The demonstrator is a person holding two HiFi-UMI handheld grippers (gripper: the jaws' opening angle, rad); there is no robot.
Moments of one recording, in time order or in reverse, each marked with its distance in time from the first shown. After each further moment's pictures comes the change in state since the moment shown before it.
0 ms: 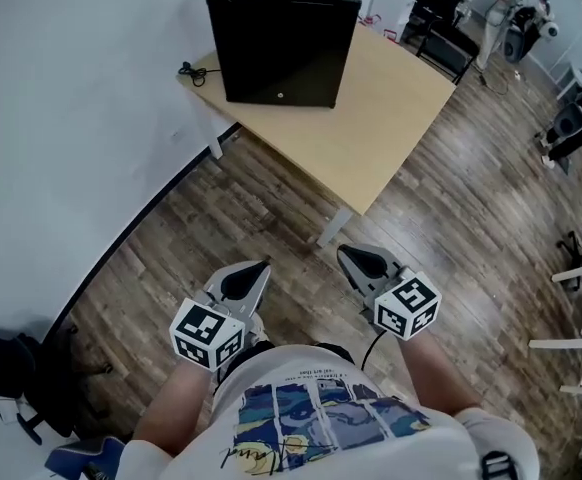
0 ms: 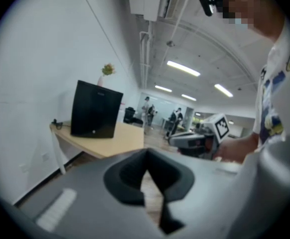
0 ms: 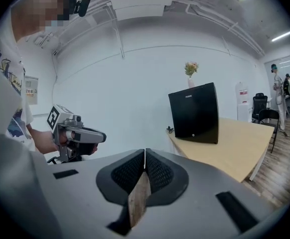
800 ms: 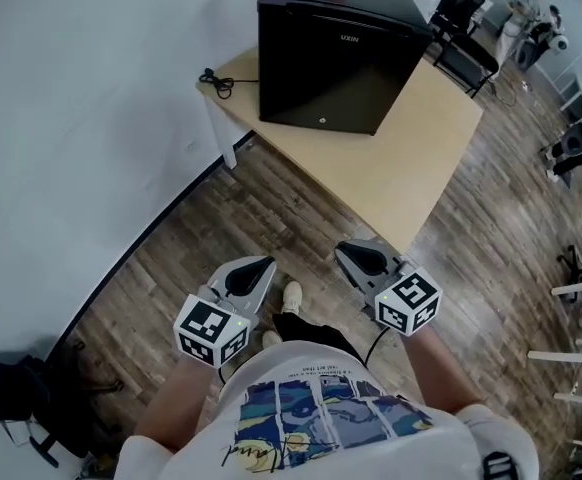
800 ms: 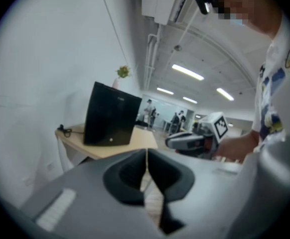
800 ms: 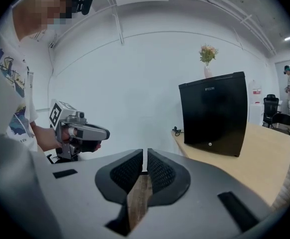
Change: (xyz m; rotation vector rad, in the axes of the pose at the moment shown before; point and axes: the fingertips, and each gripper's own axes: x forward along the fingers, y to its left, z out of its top) left arm 0.004 0.185 0.043 -0.004 -0.023 -0.022; right arm 0.188 -0.007 0.058 -0.045 0.054 0.032
